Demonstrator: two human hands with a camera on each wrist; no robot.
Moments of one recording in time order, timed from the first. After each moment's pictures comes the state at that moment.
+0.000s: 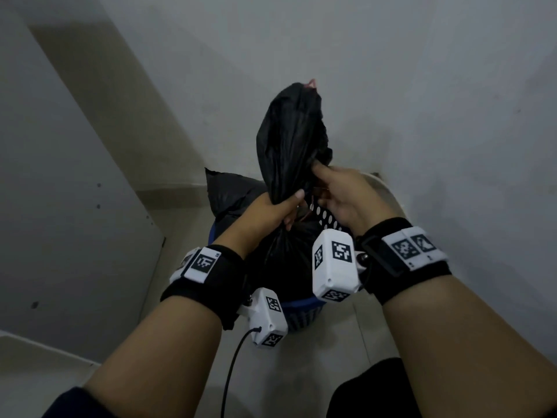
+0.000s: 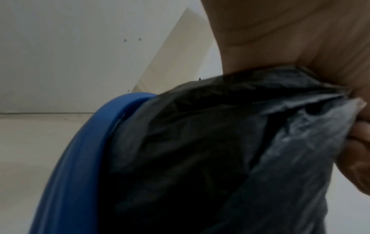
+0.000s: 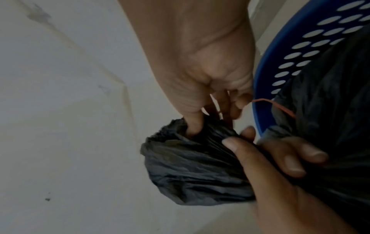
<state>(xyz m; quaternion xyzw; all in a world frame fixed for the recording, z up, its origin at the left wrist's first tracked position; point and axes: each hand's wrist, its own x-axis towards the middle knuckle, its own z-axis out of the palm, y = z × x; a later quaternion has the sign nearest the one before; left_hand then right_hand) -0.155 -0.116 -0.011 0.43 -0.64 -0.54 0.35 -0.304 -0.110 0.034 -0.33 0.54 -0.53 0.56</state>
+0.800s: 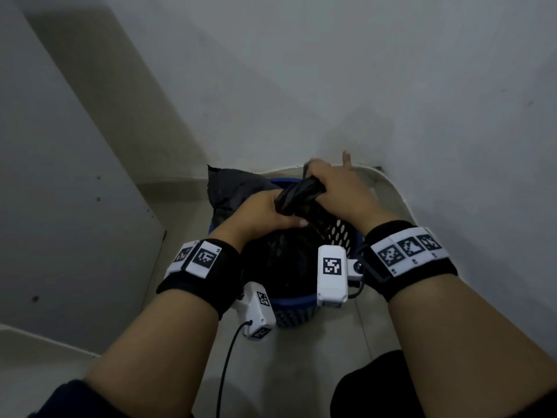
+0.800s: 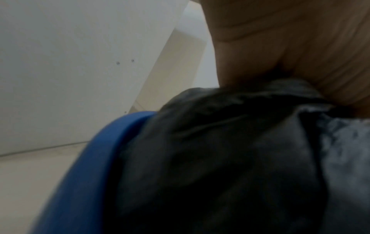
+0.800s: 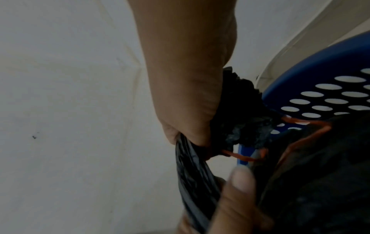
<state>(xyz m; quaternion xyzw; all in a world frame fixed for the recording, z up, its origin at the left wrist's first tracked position) -0.134 -0.121 -0.010 0.49 -0.76 -0.39 0.20 -0.320 -0.109 0.021 -0.77 0.60 -0.20 0.10</state>
